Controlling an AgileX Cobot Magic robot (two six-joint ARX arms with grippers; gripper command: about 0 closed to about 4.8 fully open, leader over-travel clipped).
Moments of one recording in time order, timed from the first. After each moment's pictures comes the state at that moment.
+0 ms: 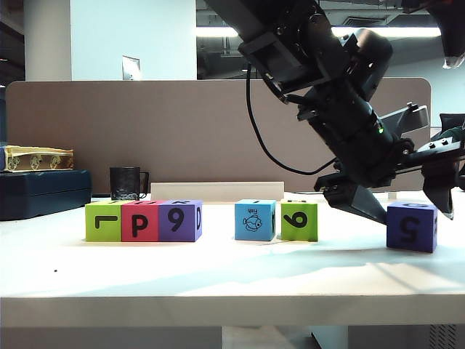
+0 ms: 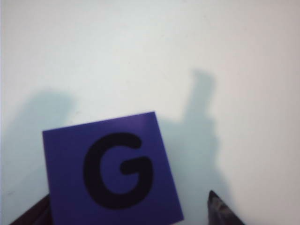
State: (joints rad) left arm -0.94 2.32 1.84 -0.23 0.11 -0.16; right arm 0.30 1.35 1.40 -0.98 0.36 -0.19
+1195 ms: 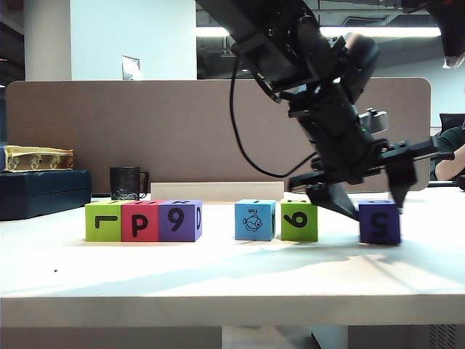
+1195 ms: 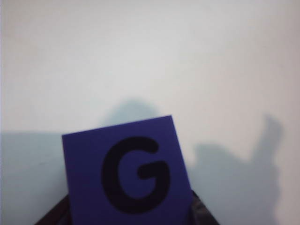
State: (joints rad) left arm -0.91 2.31 1.85 -0.25 -0.06 -0.37; right arm 0.31 1.35 1.40 -0.98 0.36 -0.19
